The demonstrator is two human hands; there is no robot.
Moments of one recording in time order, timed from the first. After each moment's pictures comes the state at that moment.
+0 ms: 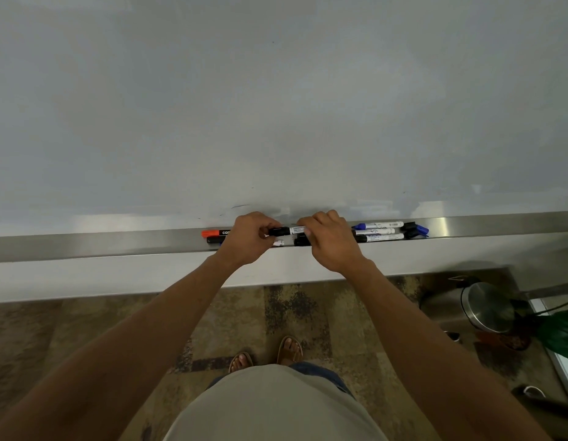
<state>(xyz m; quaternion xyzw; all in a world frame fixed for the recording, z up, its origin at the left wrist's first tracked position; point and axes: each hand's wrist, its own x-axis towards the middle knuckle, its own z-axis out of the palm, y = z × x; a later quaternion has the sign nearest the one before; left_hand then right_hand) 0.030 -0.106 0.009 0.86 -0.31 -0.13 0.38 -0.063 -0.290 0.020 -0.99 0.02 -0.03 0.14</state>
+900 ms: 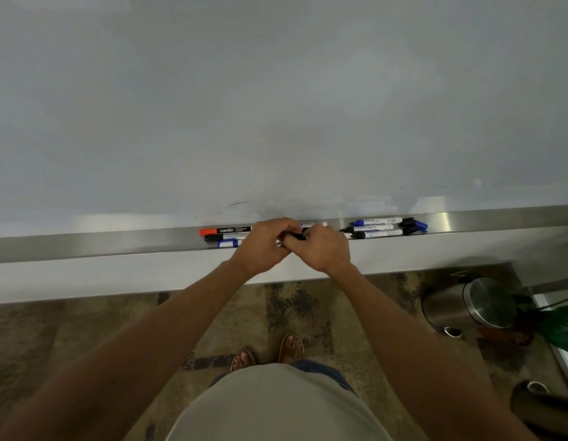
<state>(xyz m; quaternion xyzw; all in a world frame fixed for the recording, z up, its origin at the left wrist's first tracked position) 0.000 -0.124 0.018 0.79 -0.40 -0.10 0.46 -0.060 -0.265 0.015 -0.94 0.23 0.06 0.24</state>
